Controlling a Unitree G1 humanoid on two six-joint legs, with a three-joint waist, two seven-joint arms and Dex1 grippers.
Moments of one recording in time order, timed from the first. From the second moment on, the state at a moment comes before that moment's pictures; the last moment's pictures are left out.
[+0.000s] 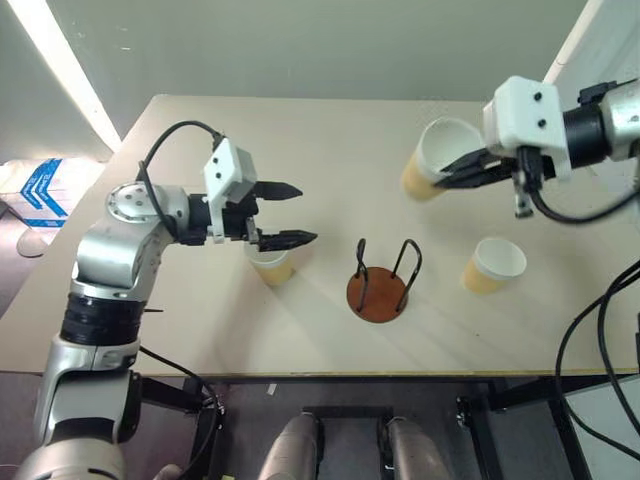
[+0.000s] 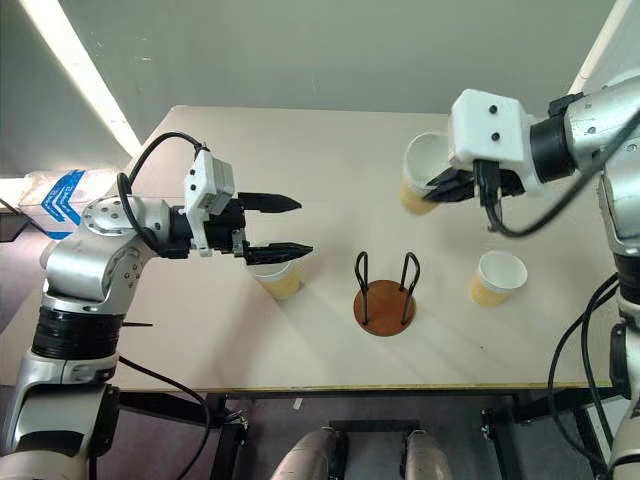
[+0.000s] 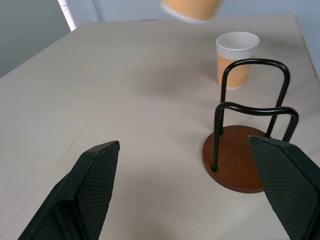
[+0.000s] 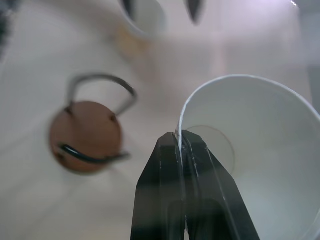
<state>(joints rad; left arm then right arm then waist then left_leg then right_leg) -0.74 0.74 -0.02 0.00 -0.41 0.54 -1.19 -1.11 -0.95 0.18 -0.26 0.19 0.59 1.53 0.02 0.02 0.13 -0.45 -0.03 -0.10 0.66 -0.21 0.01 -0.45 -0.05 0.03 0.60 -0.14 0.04</state>
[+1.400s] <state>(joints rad) -0.76 0.74 -0.04 -0.04 -0.39 0.48 -1.21 -0.99 -0.93 0.33 -0.31 0.14 0.53 1.49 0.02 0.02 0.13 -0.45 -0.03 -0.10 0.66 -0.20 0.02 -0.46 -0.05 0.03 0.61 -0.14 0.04</state>
